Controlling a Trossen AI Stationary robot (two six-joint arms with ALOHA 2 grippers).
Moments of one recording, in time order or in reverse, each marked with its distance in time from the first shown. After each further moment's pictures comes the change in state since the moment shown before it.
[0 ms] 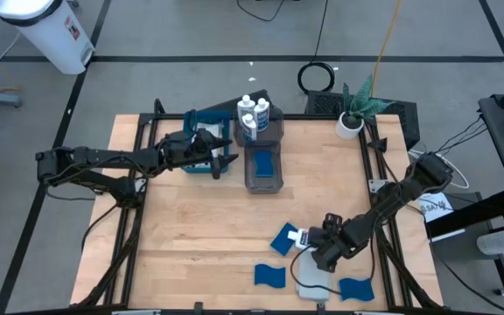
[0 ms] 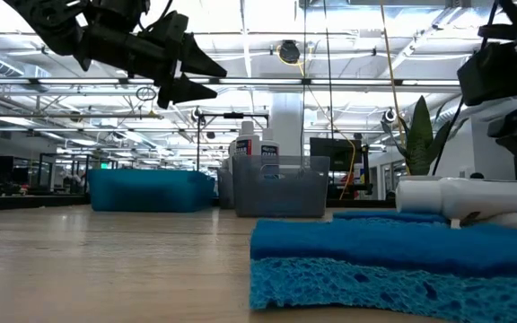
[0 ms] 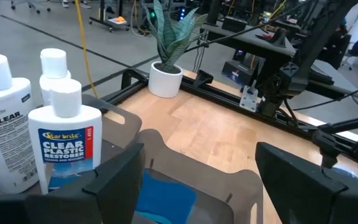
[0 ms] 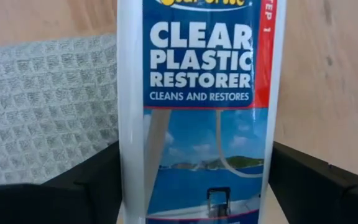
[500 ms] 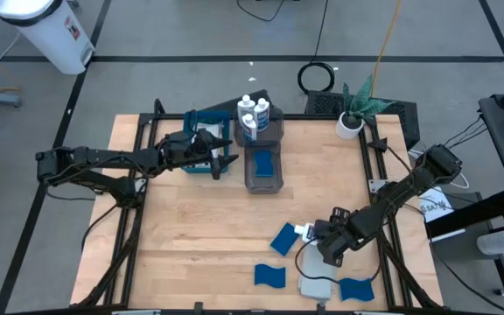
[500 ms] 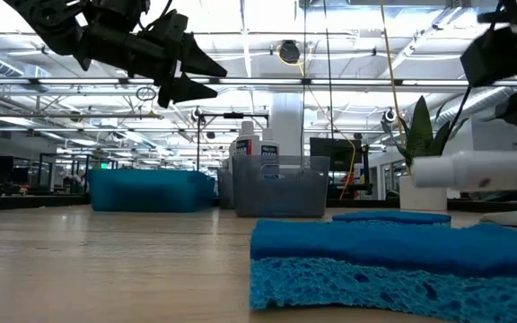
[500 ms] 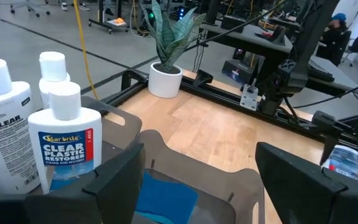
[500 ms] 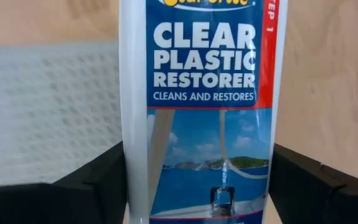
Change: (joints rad) left arm -0.003 0.000 0.000 0.000 0.000 0.022; right arm -0.029 -0.139 -0.004 -0.101 -0.057 0.019
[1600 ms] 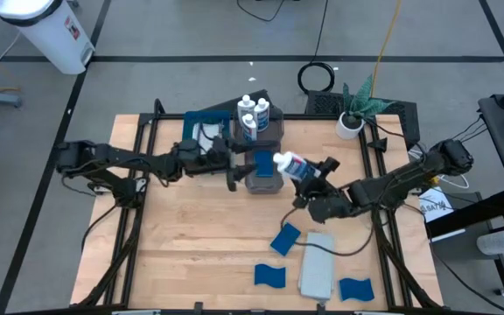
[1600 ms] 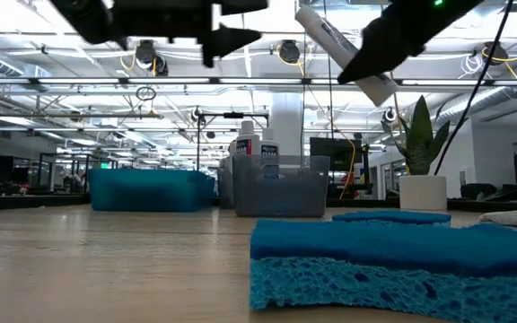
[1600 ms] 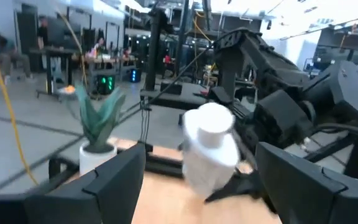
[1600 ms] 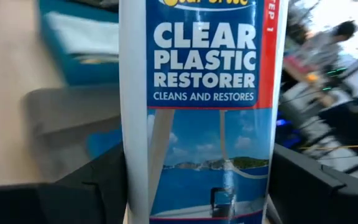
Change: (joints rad) left arm -0.175 0.227 0.201 0.319 -0.007 0.088; right arm -0.283 -0.169 -0.021 0.494 1.079 -0.744
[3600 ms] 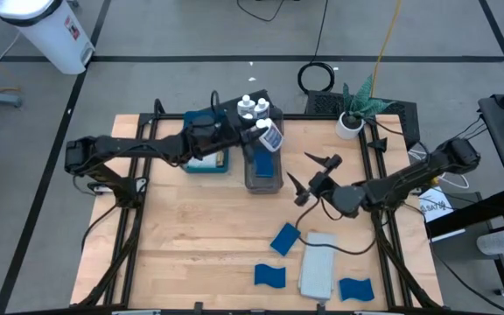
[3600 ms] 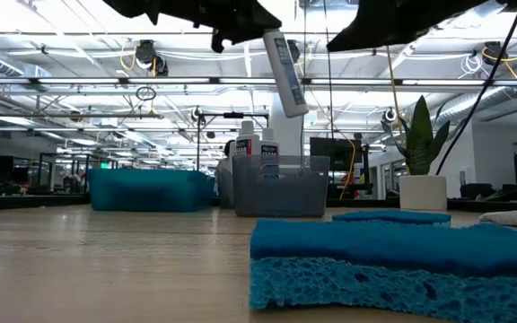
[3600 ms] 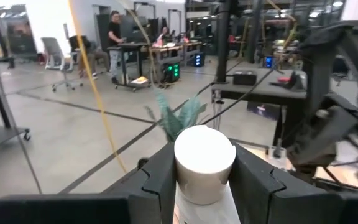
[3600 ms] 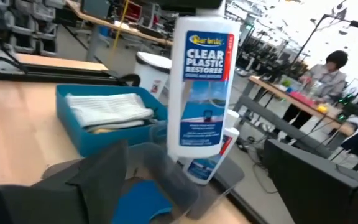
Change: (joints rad) left arm 0.106 0.064 0.312 -0.347 -0.176 0.136; right arm 0.011 -0.112 -0.214 0.711 -0.008 -0.374
